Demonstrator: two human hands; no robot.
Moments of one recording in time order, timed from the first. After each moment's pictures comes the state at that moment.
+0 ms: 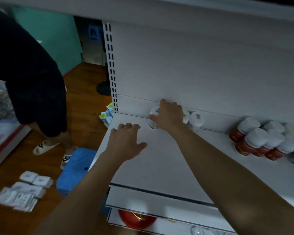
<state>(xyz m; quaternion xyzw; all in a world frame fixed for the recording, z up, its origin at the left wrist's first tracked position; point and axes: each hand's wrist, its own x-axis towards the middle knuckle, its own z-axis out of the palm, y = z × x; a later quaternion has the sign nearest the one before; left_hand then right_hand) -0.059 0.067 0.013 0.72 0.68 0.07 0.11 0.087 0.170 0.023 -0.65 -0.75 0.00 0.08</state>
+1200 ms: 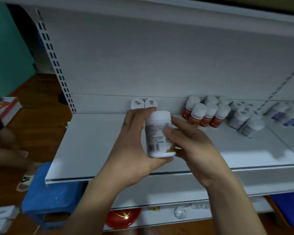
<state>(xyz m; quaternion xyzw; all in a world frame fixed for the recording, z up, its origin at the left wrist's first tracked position) 0.046 -0.054 0.082 0.75 0.42 0.41 0.31 0.208 -0.074 0.100 -0.48 -0.47 0.55 0.49</state>
